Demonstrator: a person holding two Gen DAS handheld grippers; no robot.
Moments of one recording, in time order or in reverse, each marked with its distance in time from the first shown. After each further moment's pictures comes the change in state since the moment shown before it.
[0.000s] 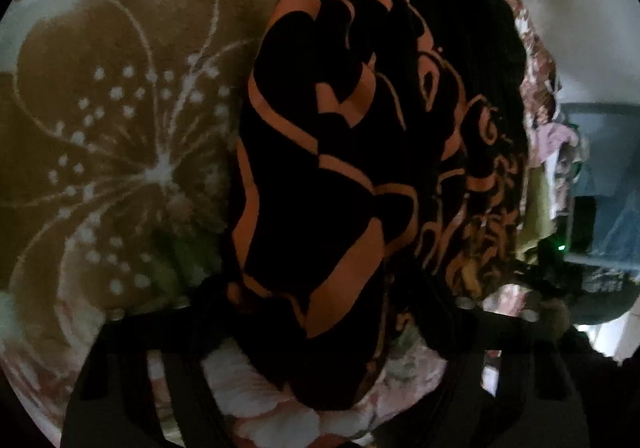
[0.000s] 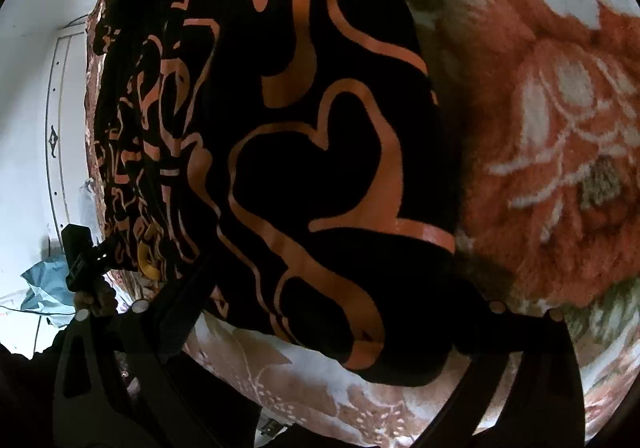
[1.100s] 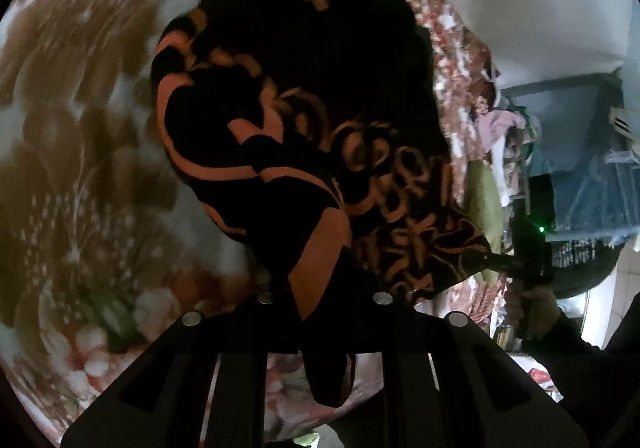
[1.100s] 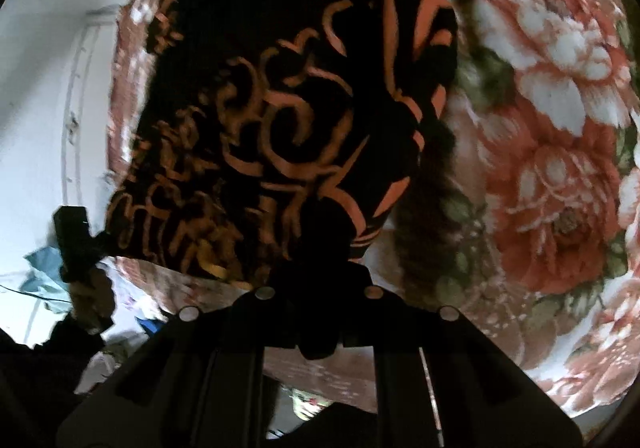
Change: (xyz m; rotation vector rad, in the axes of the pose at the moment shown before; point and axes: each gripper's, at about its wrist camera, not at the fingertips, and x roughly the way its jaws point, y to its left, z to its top) left arm -0.039 -0.114 0.025 0.152 -0.077 -0.165; right arm -0.074 0.078 0.013 -0.088 -0.086 0.084
